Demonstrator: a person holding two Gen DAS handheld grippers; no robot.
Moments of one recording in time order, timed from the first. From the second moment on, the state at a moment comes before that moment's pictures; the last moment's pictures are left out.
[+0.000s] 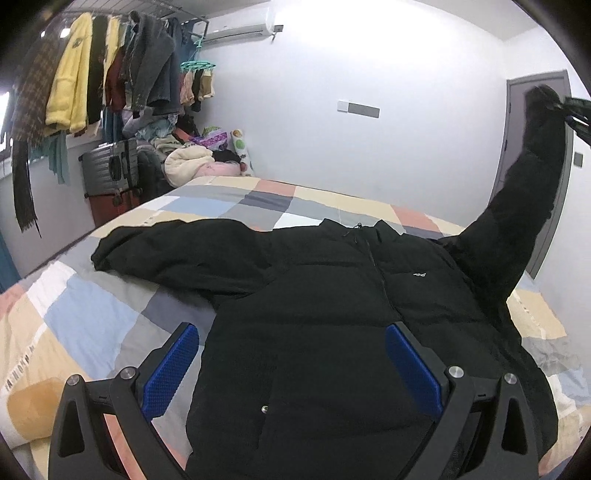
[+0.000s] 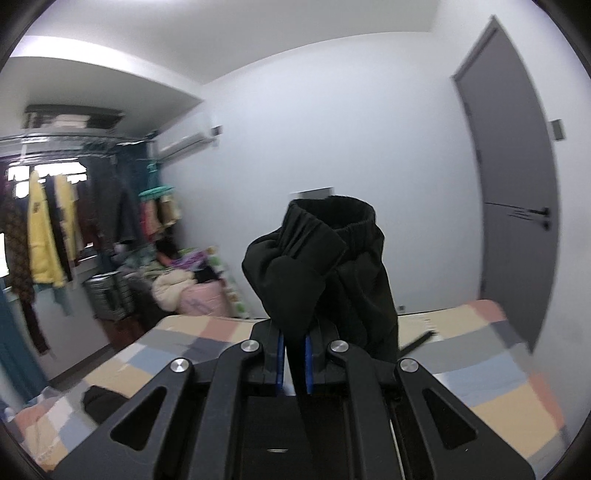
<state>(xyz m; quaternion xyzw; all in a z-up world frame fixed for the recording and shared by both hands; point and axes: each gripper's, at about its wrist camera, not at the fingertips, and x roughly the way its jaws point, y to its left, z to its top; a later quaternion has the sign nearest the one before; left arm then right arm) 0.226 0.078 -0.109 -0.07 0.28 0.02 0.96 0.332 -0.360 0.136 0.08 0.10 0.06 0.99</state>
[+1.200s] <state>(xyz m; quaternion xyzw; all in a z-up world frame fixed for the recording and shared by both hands) 0.251 0.168 -0.159 -0.09 0.30 0.08 0.94 0.428 -0.030 -0.244 0.03 0.38 0.24 0.89</state>
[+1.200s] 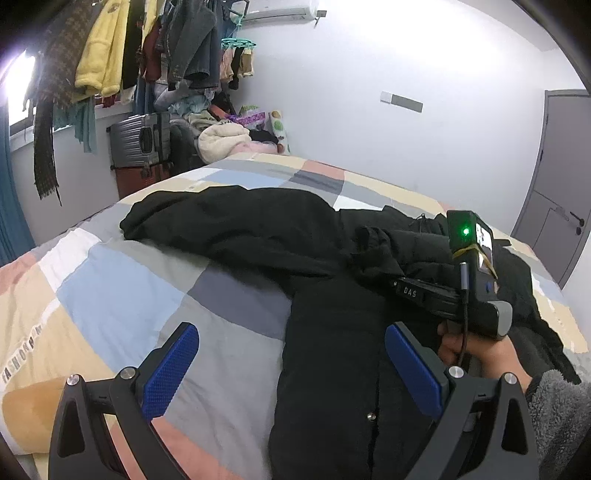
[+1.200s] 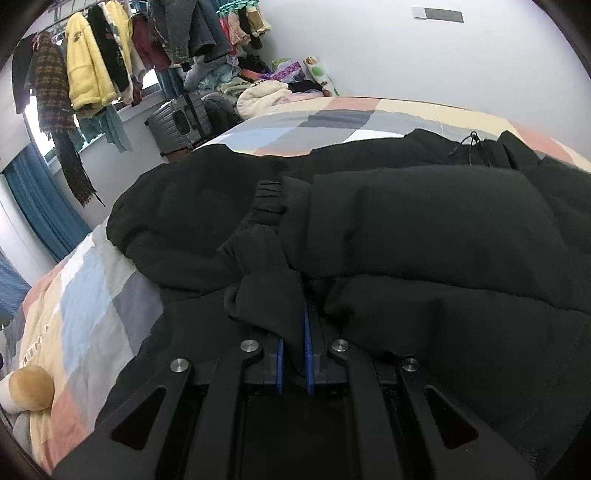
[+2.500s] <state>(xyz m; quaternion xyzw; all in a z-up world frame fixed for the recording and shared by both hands) 0.207 0.141 -0.143 -0.11 0.28 0.03 0.95 0.269 -0.148 -0.144 -0.02 0.34 0.17 0.93</state>
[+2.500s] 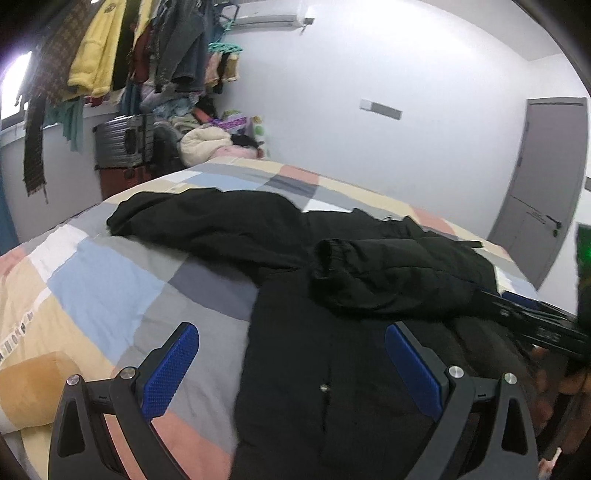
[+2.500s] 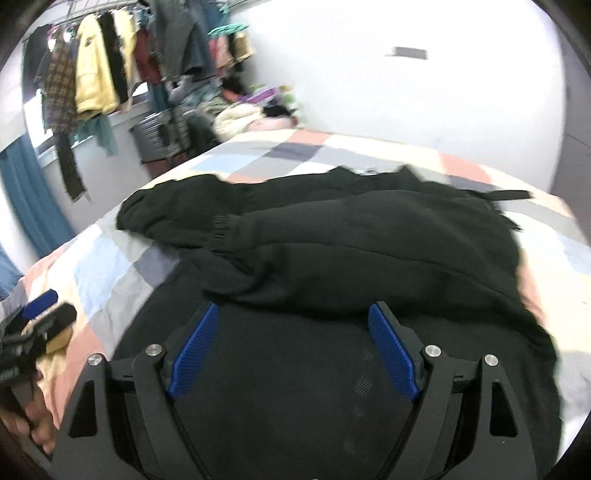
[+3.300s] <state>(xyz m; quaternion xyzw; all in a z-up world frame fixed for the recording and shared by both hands) 0.168 0.082 -0.106 -0.09 0.25 -0.03 0.96 0.100 -0.268 -0.108 0.03 0.24 0.07 0.97</state>
